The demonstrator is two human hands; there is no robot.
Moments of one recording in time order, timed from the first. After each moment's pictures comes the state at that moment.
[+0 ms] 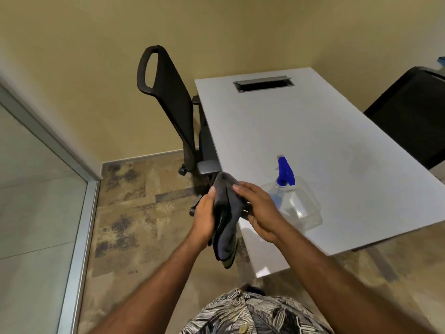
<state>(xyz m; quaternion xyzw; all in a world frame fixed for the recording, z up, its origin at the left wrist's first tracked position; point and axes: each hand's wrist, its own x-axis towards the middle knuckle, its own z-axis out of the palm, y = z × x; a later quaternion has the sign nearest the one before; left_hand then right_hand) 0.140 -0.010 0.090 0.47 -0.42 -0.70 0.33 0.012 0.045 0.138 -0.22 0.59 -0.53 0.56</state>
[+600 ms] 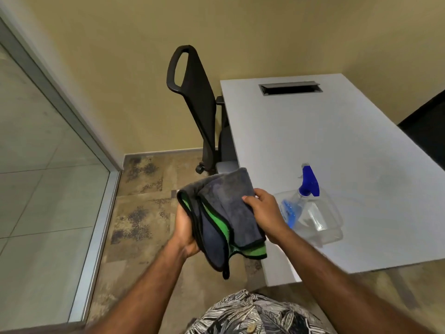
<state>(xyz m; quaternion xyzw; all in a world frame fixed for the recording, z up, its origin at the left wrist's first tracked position) 0.212 -0.026 0.081 0.38 -0.18 -0.83 0.37 0.026 0.013 0.110 -0.36 0.70 -0.43 0.44</state>
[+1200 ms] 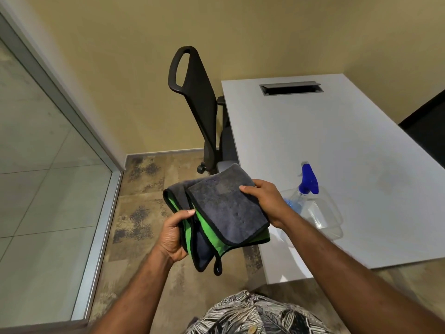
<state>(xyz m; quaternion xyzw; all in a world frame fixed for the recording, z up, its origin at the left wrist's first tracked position) 0.249 -0.009 0.081 0.35 -0.21 -0.83 0.39 0.008 -0.003 0.121 -0.34 0.63 -0.44 0.54</state>
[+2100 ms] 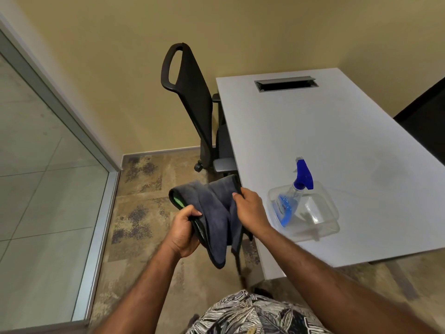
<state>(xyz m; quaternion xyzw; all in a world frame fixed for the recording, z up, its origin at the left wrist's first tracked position) 0.213 -0.002 0.107 0.45 -0.24 -0.78 0.35 0.045 0.004 0.082 -0.42 0.74 -0.38 0.36</state>
